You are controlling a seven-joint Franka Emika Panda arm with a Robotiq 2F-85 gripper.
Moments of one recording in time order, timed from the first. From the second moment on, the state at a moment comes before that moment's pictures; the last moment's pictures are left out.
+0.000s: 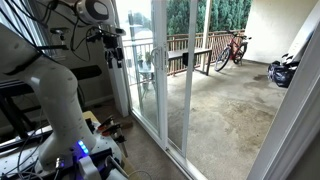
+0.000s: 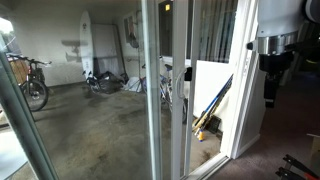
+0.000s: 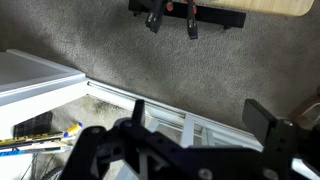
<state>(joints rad) 0.16 -0.60 0.35 -2.58 0.03 1.83 0.27</state>
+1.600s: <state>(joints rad) 0.16 -0.33 0.40 -2.46 -0.01 2.06 0.52</state>
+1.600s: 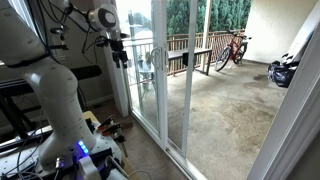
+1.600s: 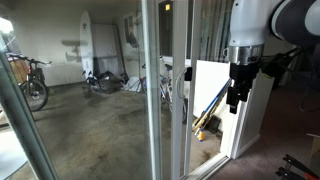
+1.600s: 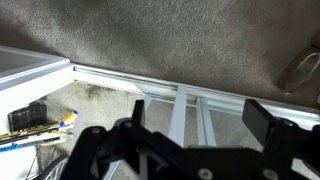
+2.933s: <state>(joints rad) 0.16 -0.06 0.32 -2.23 -0.48 2.45 0.95</state>
